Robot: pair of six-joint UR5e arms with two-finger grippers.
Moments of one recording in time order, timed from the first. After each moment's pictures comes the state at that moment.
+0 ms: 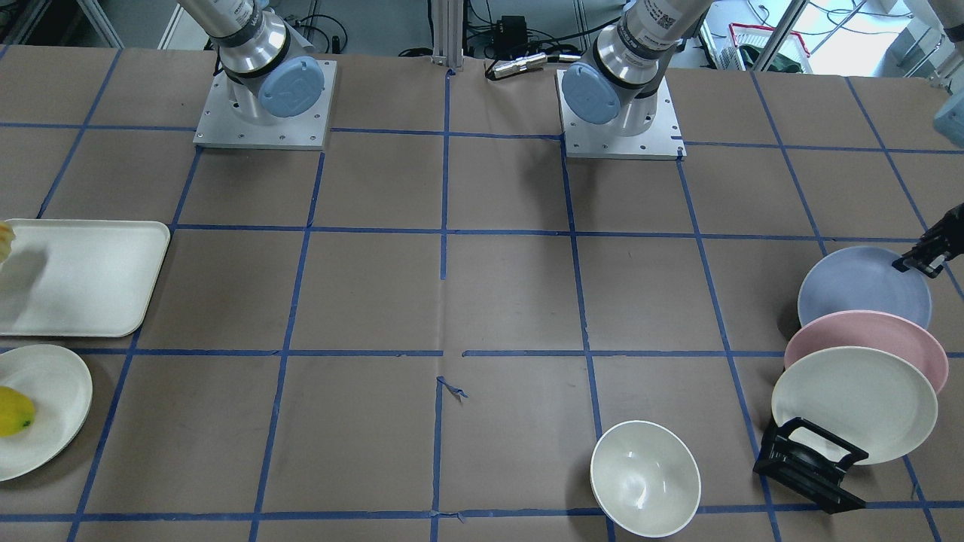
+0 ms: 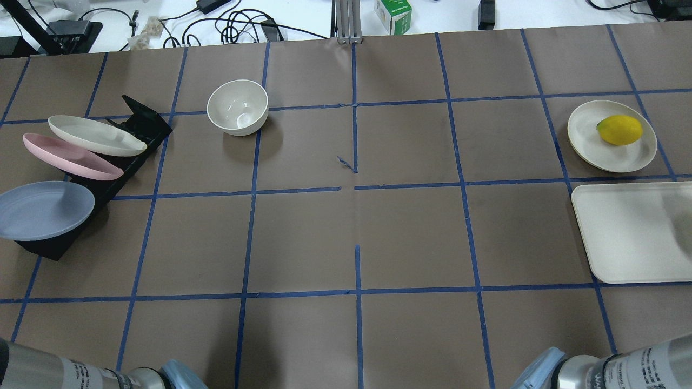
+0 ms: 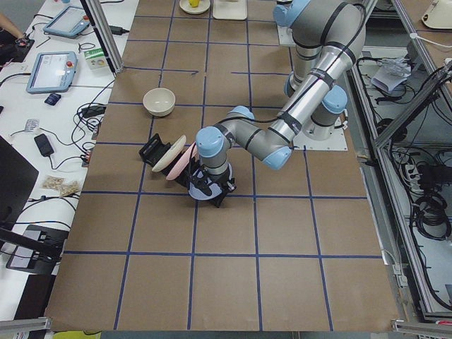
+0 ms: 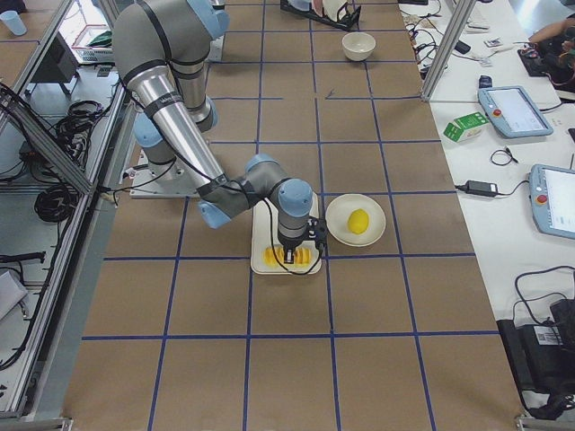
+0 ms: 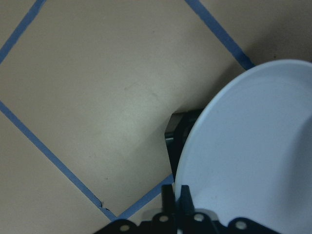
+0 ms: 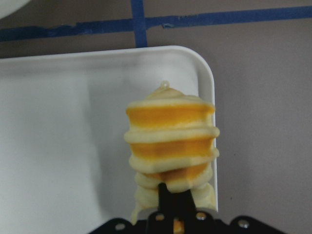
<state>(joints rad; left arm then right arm) -0.71 -1.90 -1.70 -1.17 1.71 0.03 0.66 -1.27 1.88 -2.20 -1.63 -0.83</state>
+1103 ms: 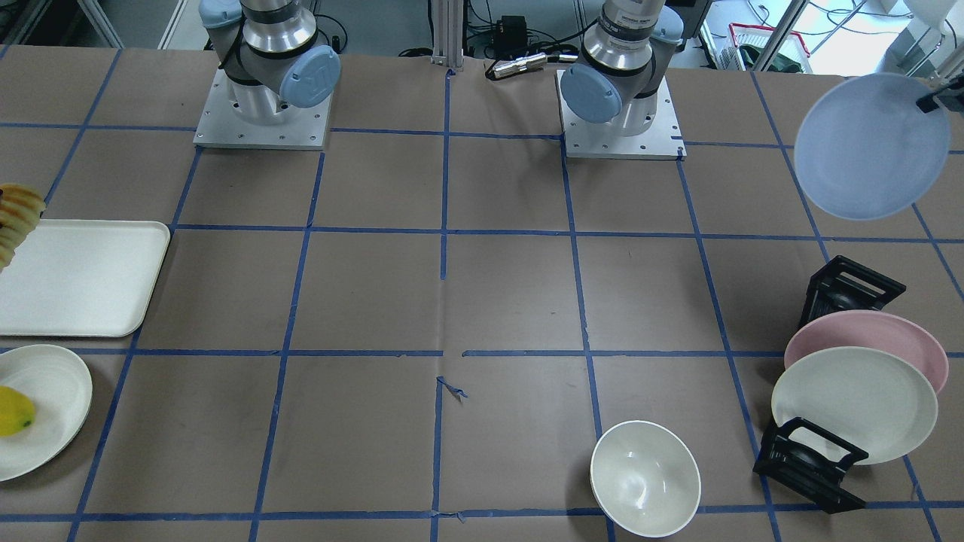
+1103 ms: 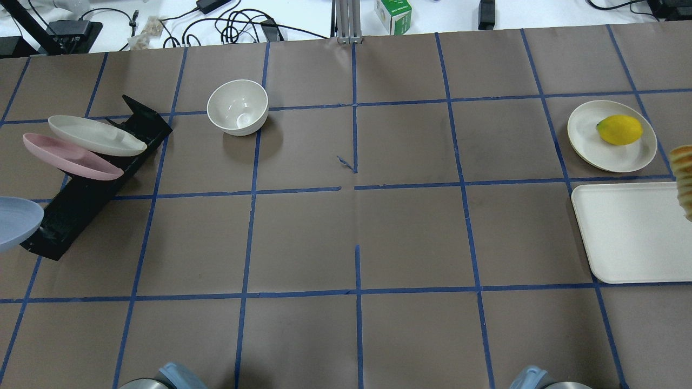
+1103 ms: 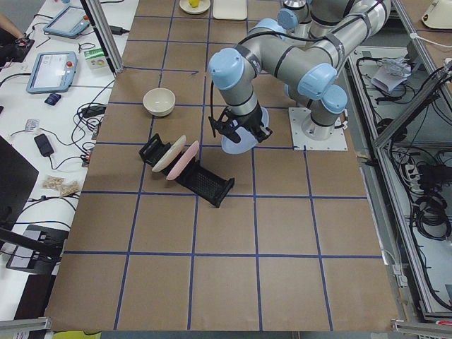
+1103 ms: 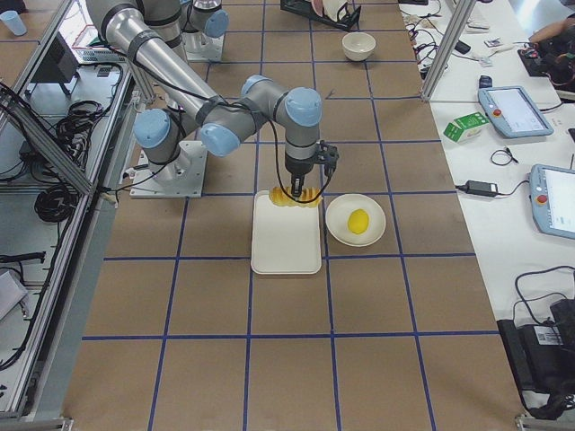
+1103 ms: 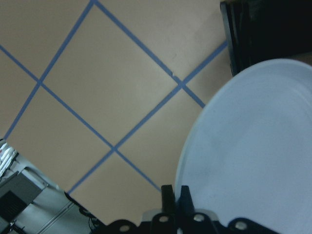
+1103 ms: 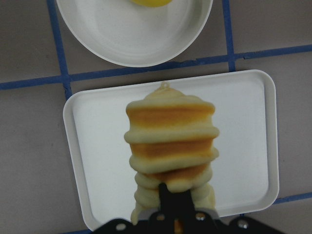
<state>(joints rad) -0.75 -1.59 -1.45 -2.02 1.77 0.03 0.88 -1.53 1.86 -1.94 -1.62 -0.58</state>
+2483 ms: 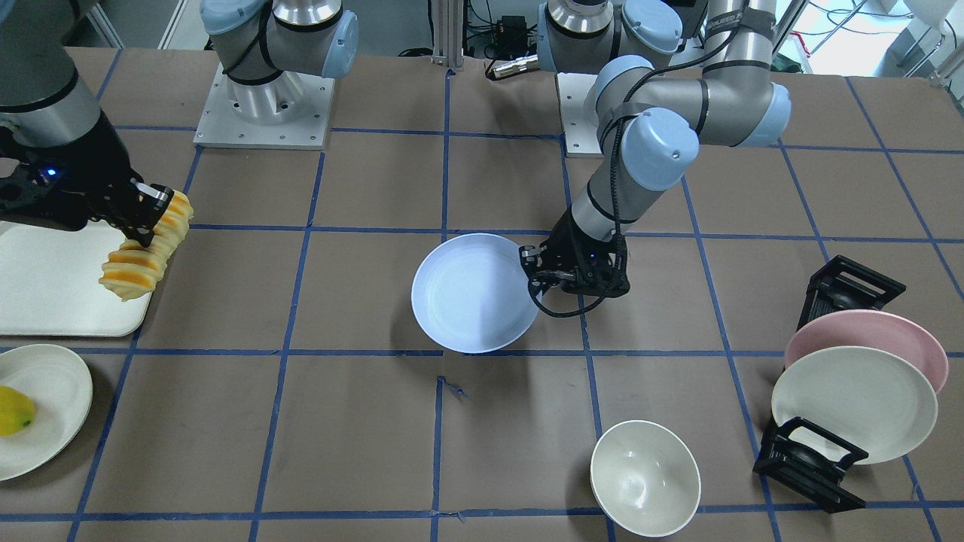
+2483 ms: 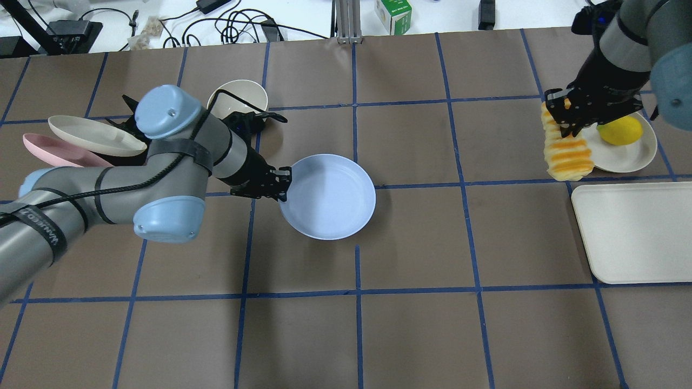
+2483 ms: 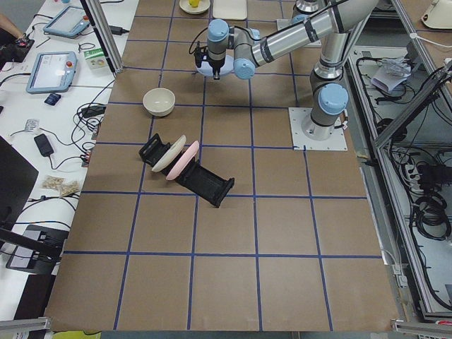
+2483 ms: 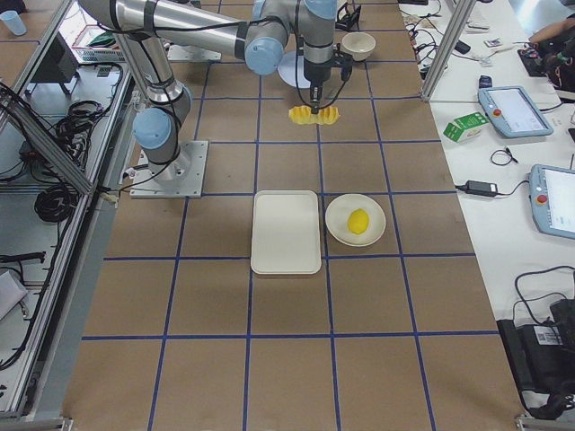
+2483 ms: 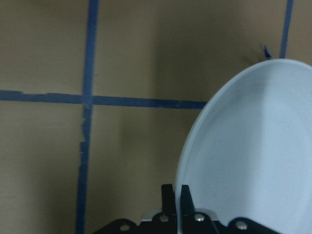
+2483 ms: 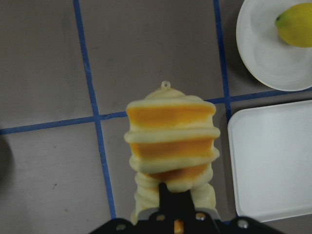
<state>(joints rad) -1.65 -1.76 -2.05 -0.84 1.29 -0.13 1.41 -1.57 1.72 -1.77 -1.63 -0.04</state>
